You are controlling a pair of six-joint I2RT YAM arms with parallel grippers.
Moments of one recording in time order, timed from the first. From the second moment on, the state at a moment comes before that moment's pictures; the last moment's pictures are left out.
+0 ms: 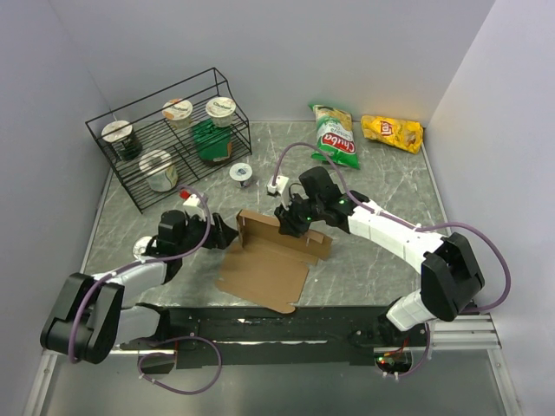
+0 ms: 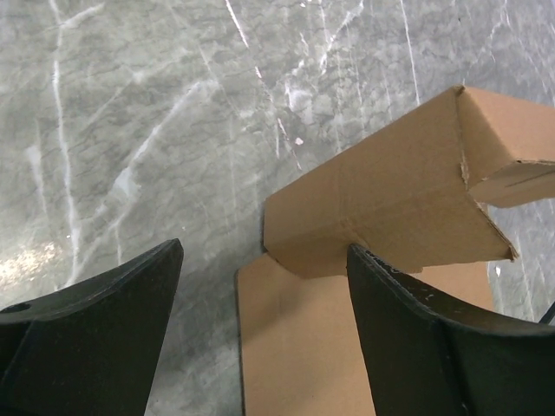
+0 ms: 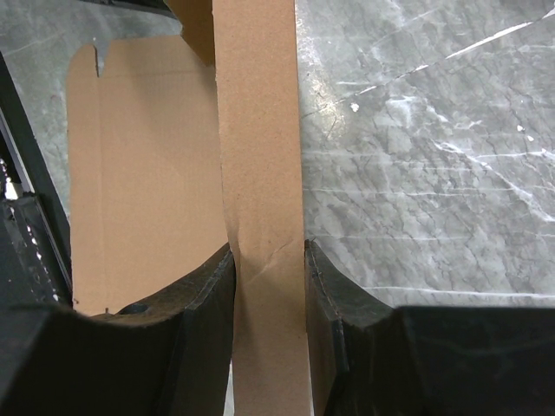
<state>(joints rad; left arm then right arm) -0.28 1.20 0.30 0.49 0.39 -0.37 0.67 1.47 1.07 -0.40 -0.43 -0.31</state>
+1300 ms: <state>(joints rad) -0.40 1.32 0.36 0.60 0.38 -0.22 0.67 1.47 1.07 -0.40 -0.40 -0.31</state>
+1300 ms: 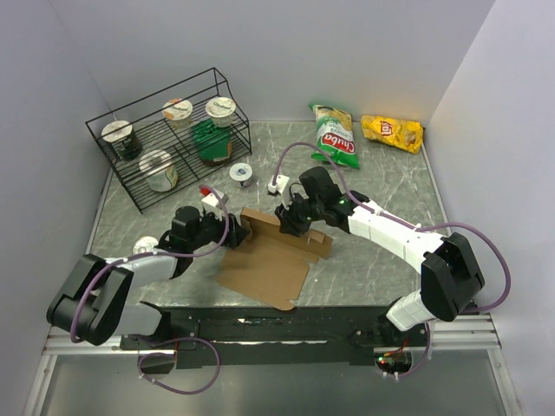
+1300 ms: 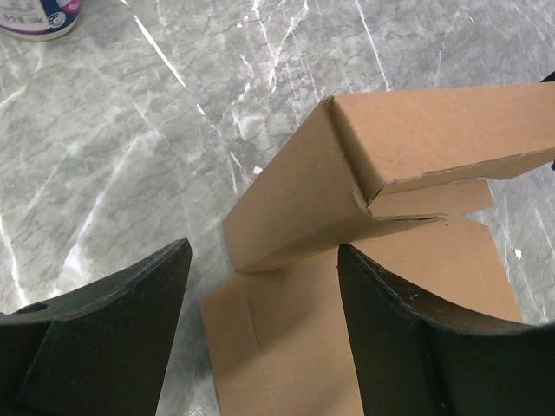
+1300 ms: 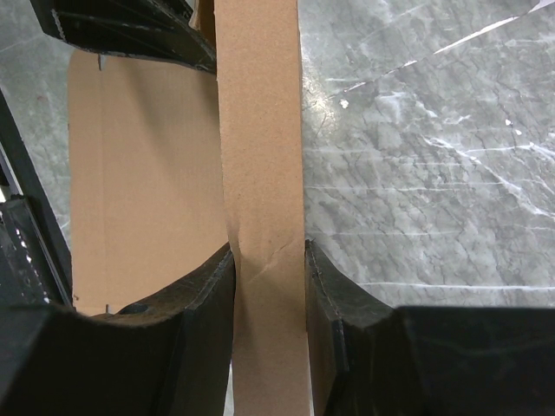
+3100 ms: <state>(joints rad) -0.70 1.43 0.36 0.83 -0.32 -0.30 0.67 1.45 1.01 -0.29 -0.37 -0.20</state>
